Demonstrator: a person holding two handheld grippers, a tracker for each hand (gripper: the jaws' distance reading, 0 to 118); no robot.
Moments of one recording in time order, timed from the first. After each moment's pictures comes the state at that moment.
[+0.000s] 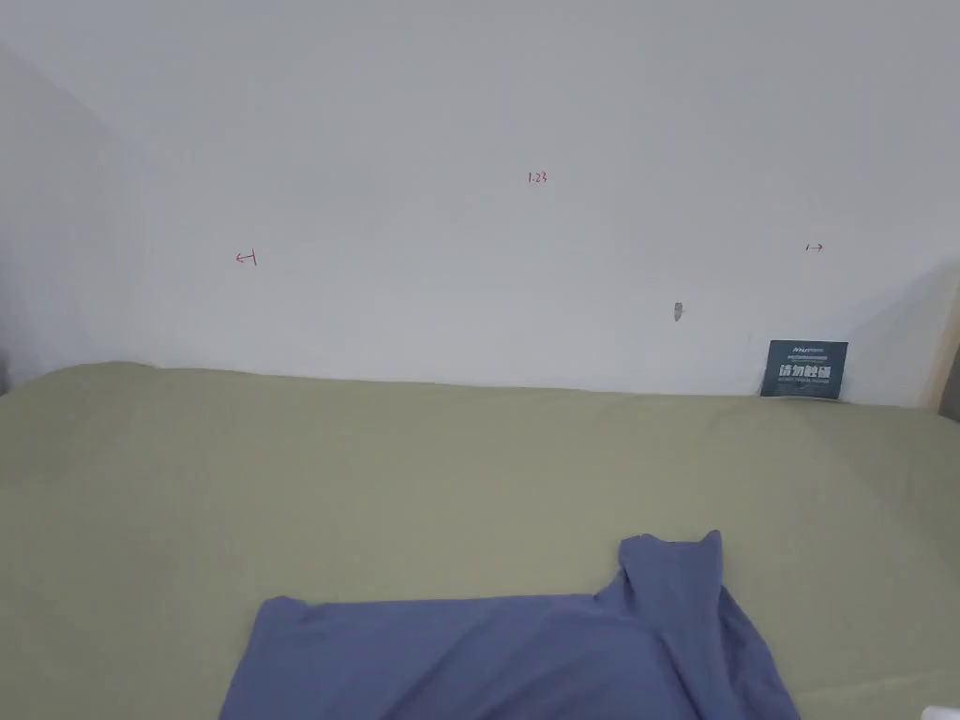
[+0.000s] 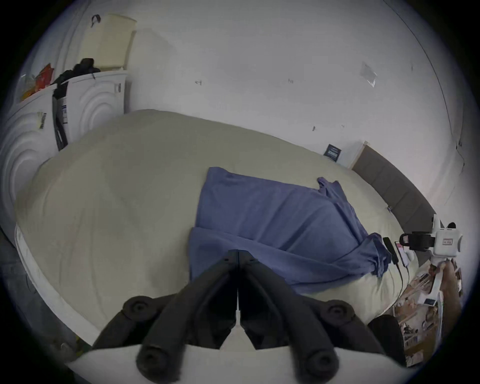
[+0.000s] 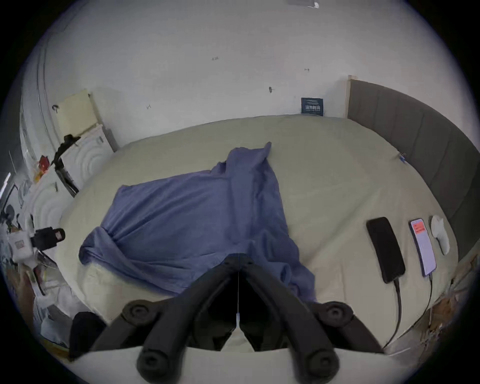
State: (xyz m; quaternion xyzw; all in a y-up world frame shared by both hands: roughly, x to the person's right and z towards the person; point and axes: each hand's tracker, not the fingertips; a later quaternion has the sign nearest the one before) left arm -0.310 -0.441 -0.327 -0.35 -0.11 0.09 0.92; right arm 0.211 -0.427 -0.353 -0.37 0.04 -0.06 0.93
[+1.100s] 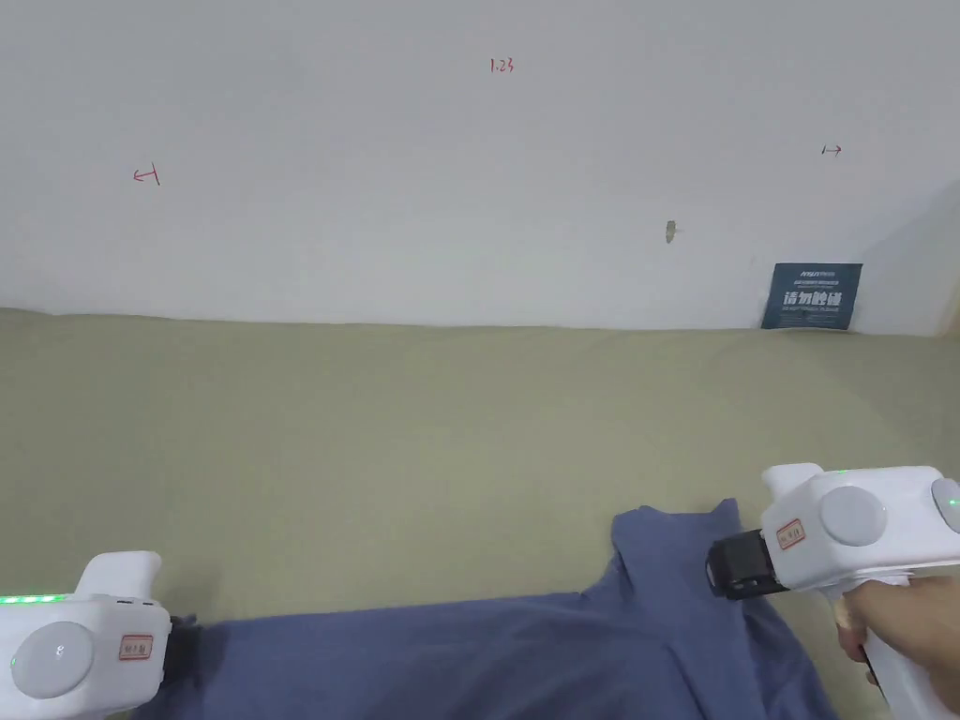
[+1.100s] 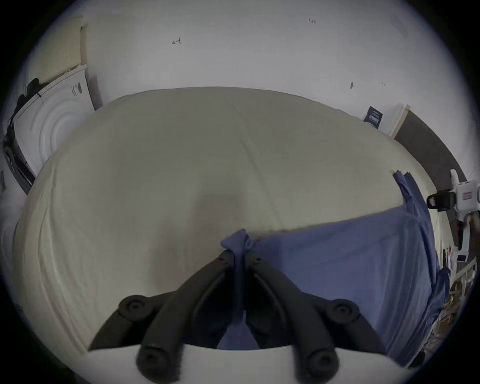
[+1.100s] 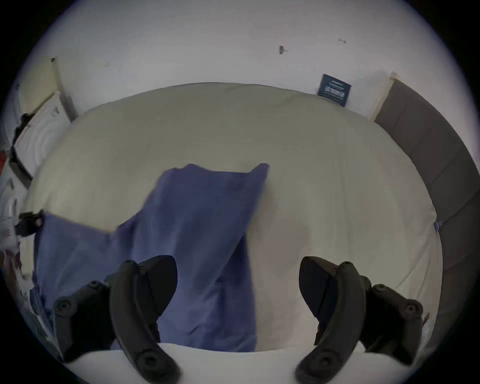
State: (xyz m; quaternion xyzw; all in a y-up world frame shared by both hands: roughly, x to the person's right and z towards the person) left arm -0.301 -0.518 -0.635 -0.44 -0.07 0.00 0.89; right arm 0.244 -0.493 -0.704 -0.47 -0.01 0.03 0.88
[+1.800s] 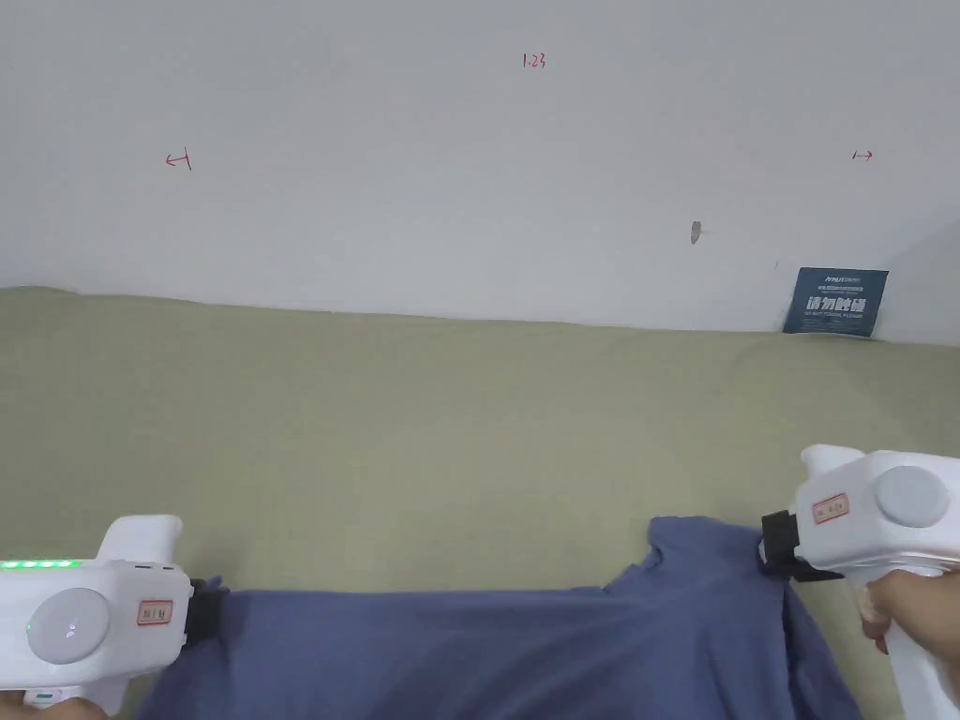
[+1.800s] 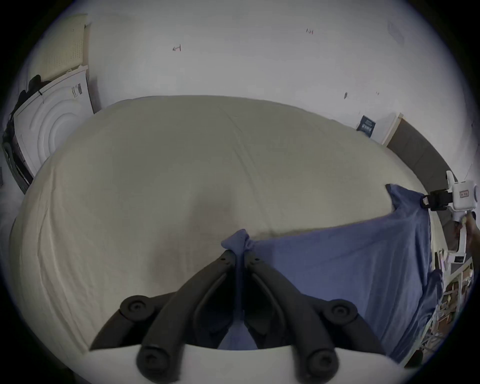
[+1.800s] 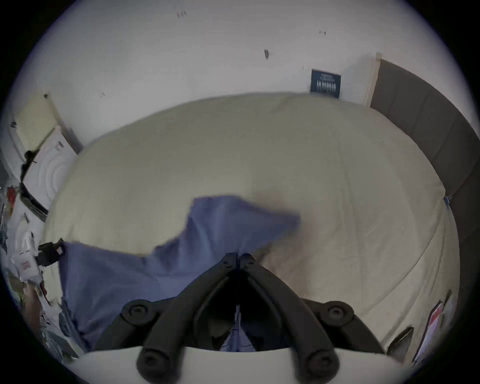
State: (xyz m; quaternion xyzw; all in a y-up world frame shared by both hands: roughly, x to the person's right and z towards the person) left arm -0.313 -0.501 -0.625 -0.42 -0.09 0.03 0.90; right arm 0.240 -0.451 -0.674 -0.44 0.02 -0.07 0.90
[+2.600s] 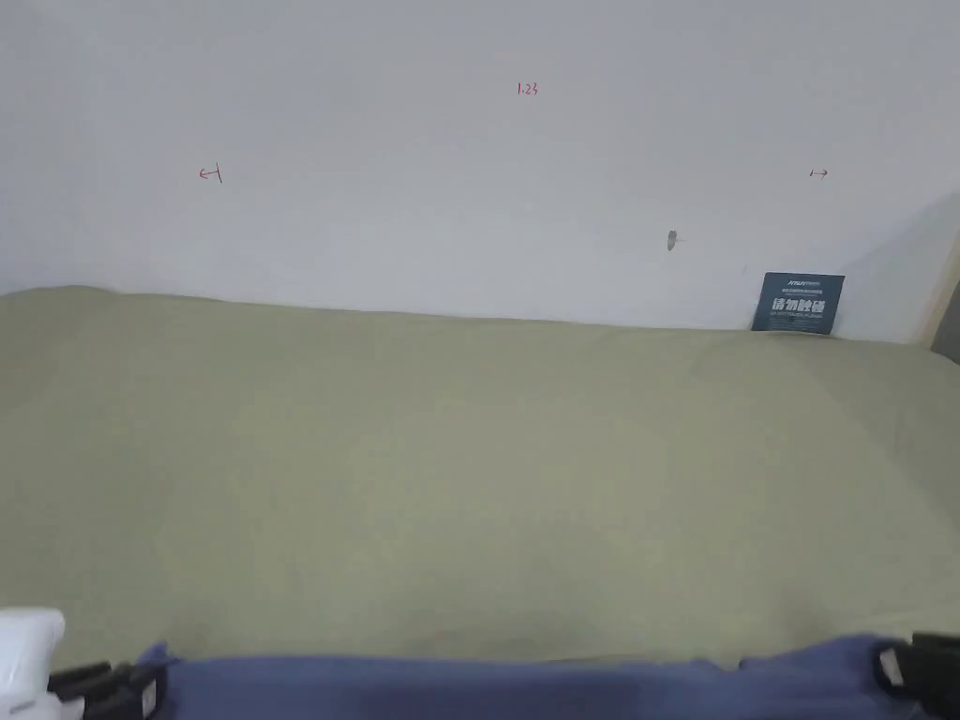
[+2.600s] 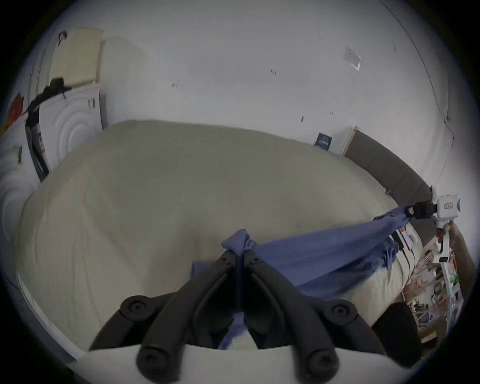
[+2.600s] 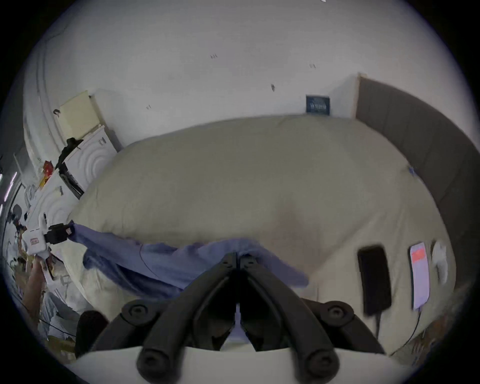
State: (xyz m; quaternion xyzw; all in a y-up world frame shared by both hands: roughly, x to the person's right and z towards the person) left arm -0.330 -0.440 -0.366 -0.36 -0.15 0.05 0.92; right arm 0.280 -0.406 -0.389 -0.41 0.06 -0.08 0.91
